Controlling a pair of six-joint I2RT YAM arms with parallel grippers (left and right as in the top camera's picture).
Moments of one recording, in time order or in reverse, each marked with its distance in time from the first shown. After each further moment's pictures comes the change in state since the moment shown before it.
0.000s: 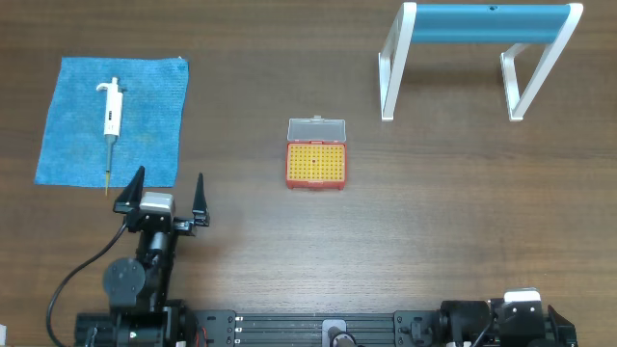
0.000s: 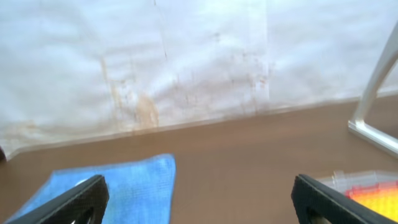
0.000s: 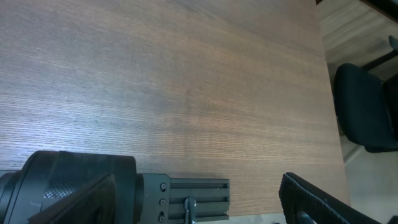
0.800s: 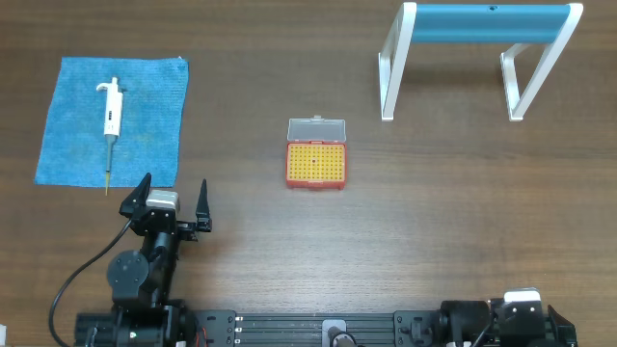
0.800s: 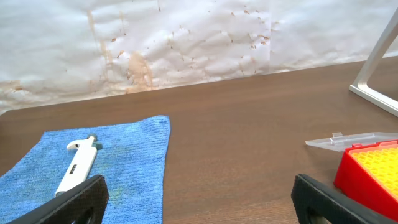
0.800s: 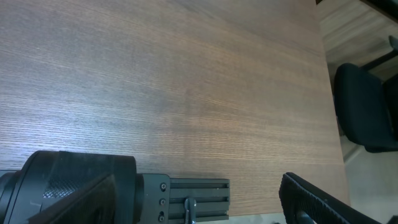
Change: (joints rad) left arm 0.000 -0.002 -0.001 -0.124 -0.007 0.000; right arm 0.000 0.000 0.000 0.000 0.000 0.000
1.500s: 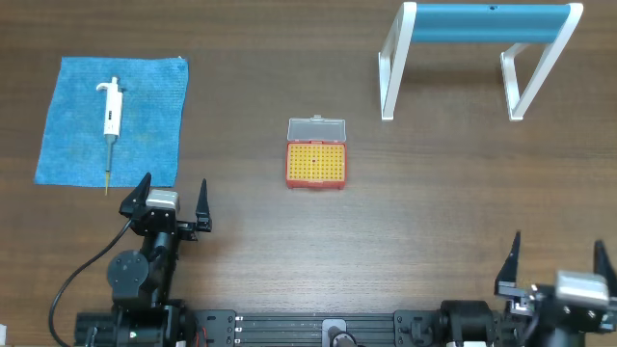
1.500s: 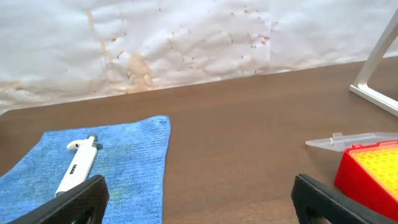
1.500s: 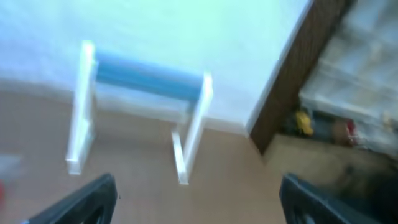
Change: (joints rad) left arm 0.000 0.000 0.000 -0.001 0.000 0.000; right arm 0.001 -0.002 -0.025 0.837 -0.127 0.000
